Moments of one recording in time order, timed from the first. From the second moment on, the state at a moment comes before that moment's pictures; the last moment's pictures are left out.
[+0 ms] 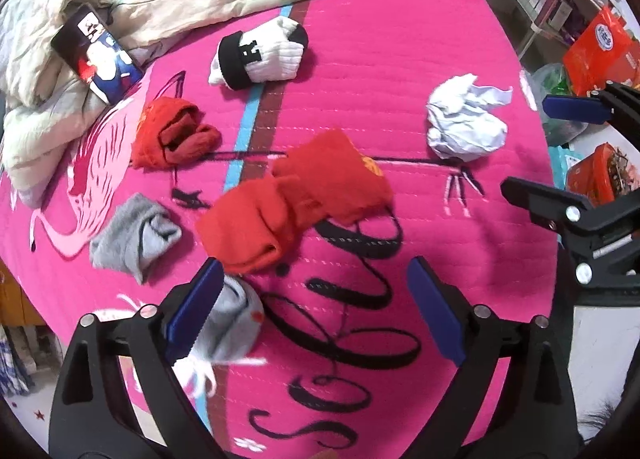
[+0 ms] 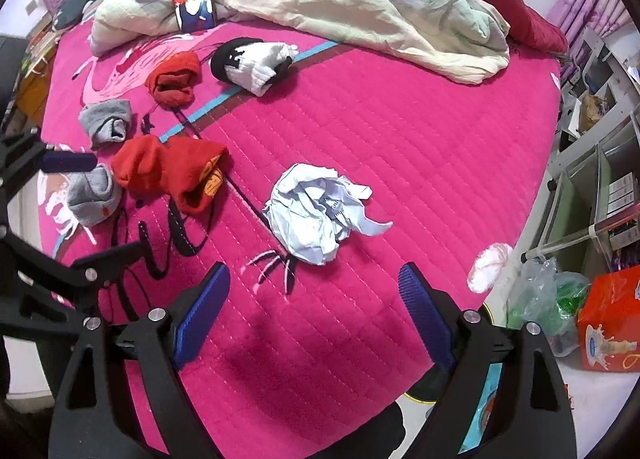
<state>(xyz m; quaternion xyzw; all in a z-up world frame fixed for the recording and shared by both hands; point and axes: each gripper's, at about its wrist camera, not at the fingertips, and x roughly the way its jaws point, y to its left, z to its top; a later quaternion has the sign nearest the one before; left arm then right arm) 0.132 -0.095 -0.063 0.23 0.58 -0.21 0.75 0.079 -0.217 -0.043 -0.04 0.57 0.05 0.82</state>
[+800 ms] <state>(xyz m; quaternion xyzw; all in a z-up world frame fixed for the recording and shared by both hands) 0.187 -0.106 -0.104 0.23 0.58 -0.22 0.75 0.140 -0.214 -0.094 -0.06 0.61 0.06 0.79</state>
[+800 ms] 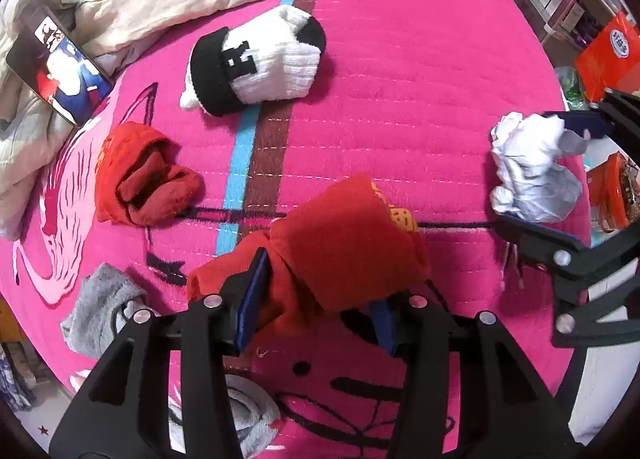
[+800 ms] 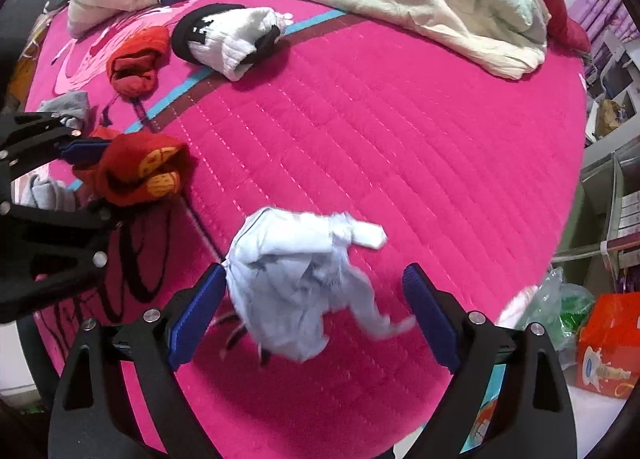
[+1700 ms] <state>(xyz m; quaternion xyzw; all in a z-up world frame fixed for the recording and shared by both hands) 0.183 -0.085 -0.091 0.14 0.61 -0.19 0.76 0.147 -0.188 -0.068 -0.09 0.56 0.12 0.82</state>
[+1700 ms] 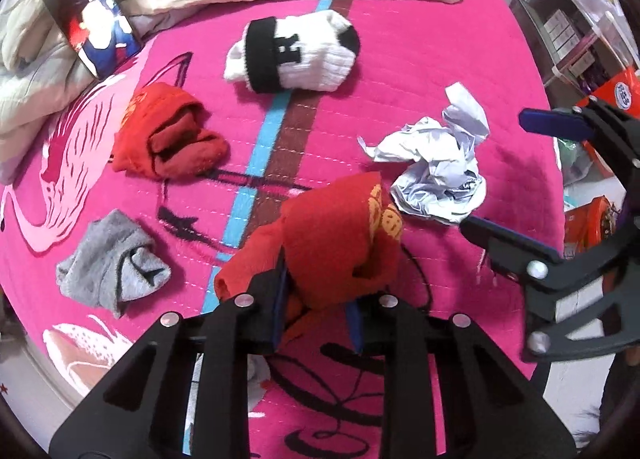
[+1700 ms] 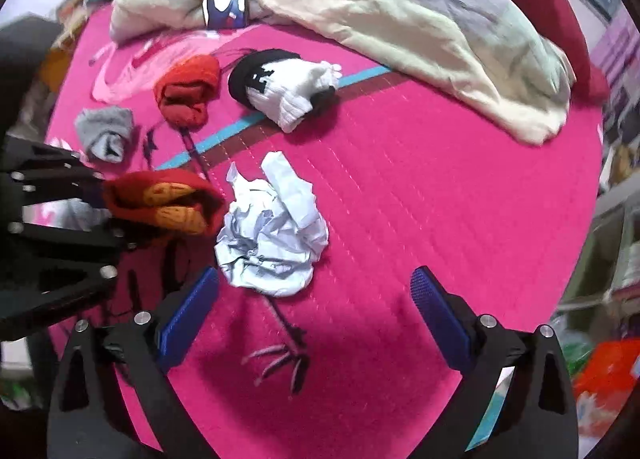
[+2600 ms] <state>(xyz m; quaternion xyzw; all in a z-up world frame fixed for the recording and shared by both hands) 0.145 -0.120 -0.056 0.17 0.59 -0.21 0.76 0.109 -0.216 -0.054 -0.06 0.56 0.12 0.82</state>
